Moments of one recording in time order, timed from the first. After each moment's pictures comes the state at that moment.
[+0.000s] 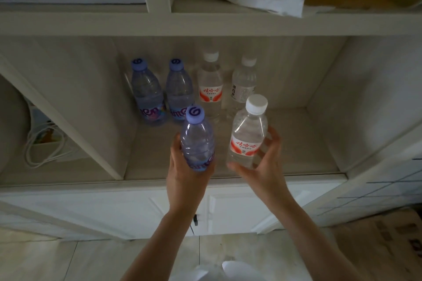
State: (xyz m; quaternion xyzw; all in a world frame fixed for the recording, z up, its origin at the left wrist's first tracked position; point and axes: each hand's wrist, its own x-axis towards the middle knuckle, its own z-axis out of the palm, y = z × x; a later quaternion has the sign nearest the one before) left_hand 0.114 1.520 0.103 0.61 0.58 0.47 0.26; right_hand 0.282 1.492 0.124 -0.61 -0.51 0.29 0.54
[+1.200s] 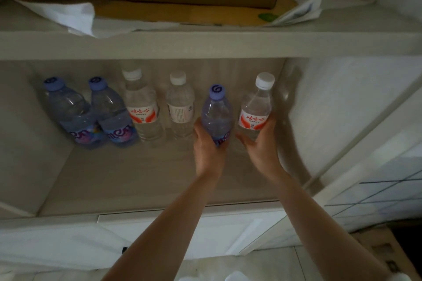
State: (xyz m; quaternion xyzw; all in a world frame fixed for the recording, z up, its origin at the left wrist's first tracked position) left_hand 0.326 1.596 0.118 0.57 0.54 0.50 0.37; right_hand 0.452 1.586 0.118 -0.65 -0.47 0.19 0.56
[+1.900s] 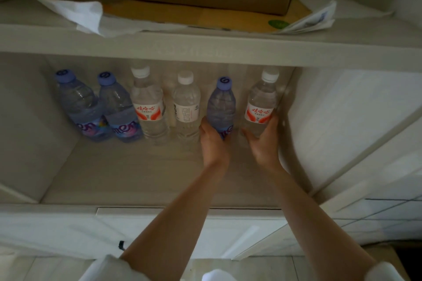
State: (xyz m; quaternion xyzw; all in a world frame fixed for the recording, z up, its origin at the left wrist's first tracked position) left_hand 0.351 1.629 0.105 0.54 0.59 0.49 0.35; right_hand 0.463 1.613 0.118 -0.67 -0.46 0.20 0.54
